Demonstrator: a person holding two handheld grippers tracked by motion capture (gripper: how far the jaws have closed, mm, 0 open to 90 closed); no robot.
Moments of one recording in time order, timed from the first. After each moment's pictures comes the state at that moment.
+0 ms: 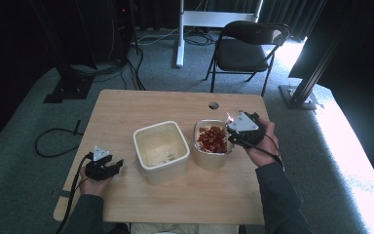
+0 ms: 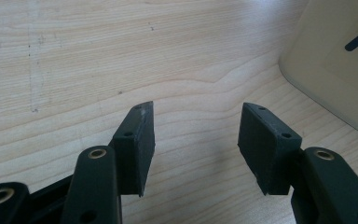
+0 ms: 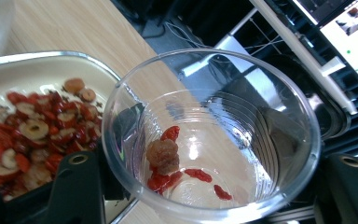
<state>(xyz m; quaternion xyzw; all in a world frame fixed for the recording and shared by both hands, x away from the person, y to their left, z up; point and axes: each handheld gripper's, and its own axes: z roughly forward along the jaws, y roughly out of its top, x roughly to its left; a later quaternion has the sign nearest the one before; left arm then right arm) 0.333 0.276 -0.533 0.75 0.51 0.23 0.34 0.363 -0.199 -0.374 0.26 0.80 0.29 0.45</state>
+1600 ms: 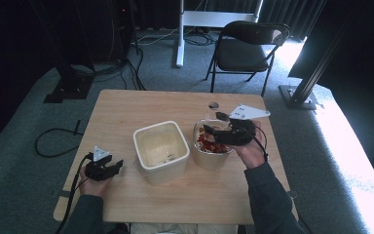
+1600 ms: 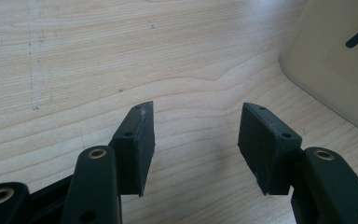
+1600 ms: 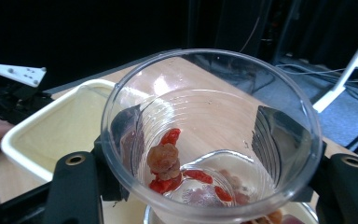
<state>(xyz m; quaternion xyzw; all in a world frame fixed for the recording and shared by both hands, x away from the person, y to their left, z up) 0.332 0.277 -0.533 0.76 0.51 0.23 0.34 0.358 -0.175 -0.346 0.29 0.78 0.51 0.20</state>
